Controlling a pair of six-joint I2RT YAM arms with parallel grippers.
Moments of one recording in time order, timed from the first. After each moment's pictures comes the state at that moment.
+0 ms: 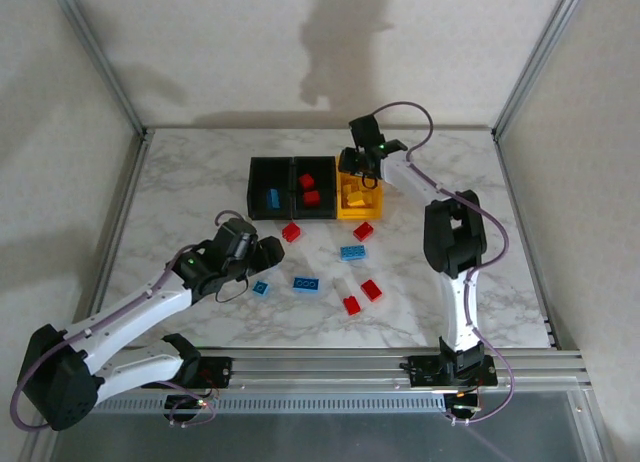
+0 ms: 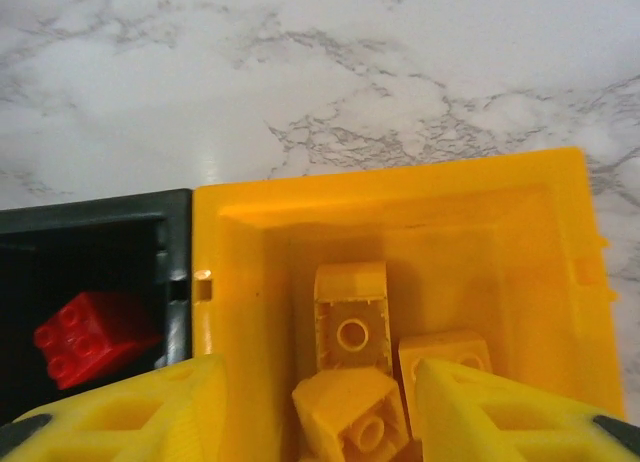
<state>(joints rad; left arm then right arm) -0.62 1.05 0.70 -0.48 -0.06 -0.96 0.45 2.11 1.80 -0.58 0.08 0.48</state>
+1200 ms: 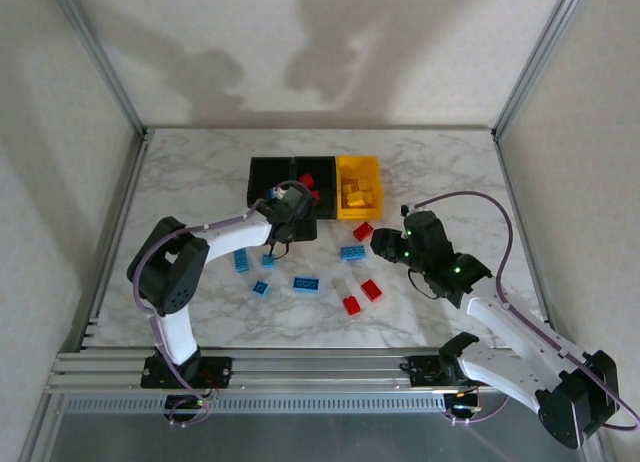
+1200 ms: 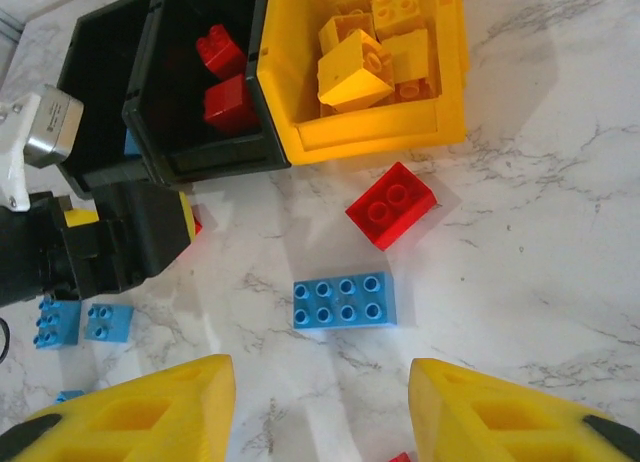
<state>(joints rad) -0.63 1.84 1.16 -0.41 -0.24 -0.65 0.61 0.94 0.69 -0.42 0.06 0.63</state>
